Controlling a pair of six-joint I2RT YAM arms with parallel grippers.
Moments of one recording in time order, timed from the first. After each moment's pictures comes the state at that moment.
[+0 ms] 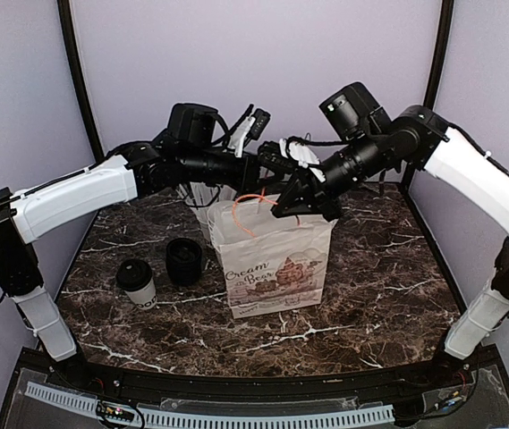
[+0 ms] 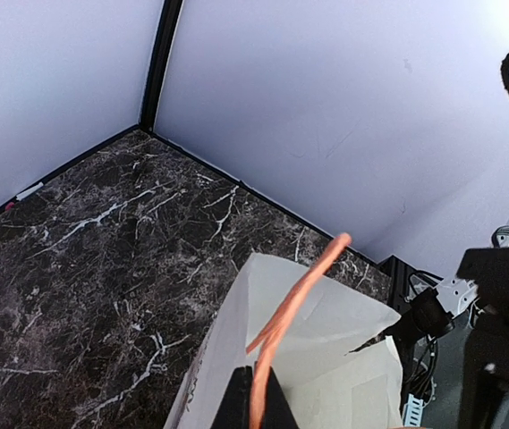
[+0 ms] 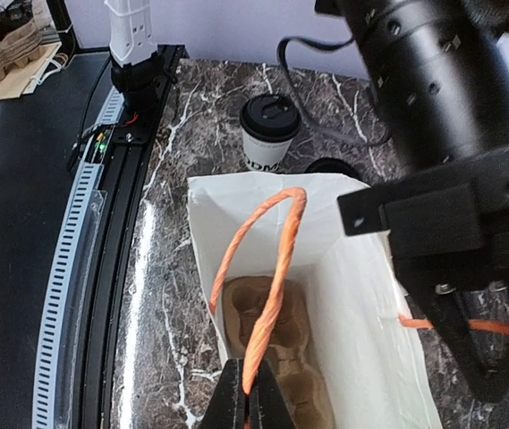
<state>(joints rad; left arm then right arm) -0.83 1.72 1.67 -0.30 0.38 -0.22 0.89 1.60 1.85 -1.08 -0.51 -0.60</state>
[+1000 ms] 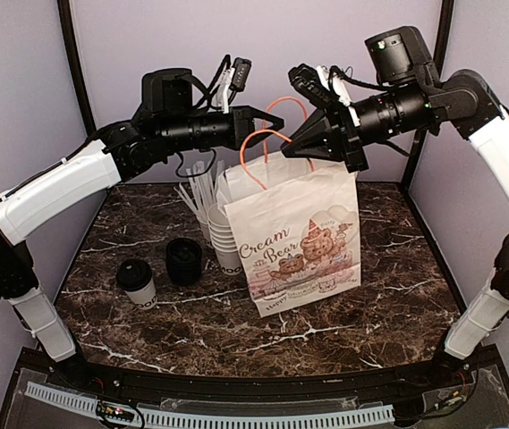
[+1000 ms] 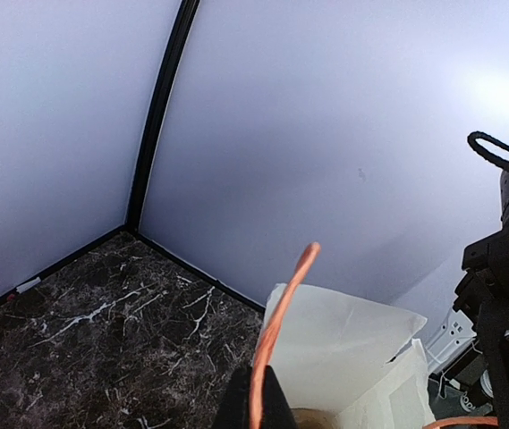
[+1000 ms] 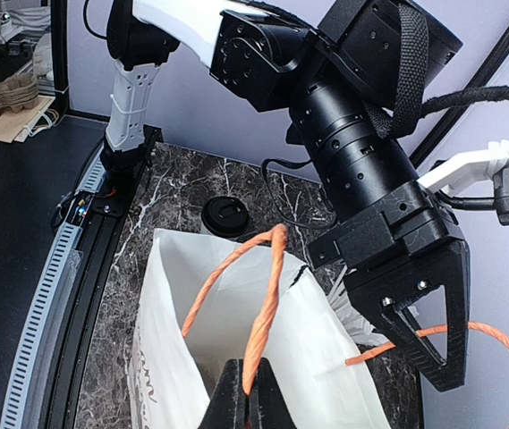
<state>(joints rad) -0.83 1.69 1.80 -0.18 0.37 -0.32 0.89 1.60 2.23 -1.15 -0.54 -0.65</state>
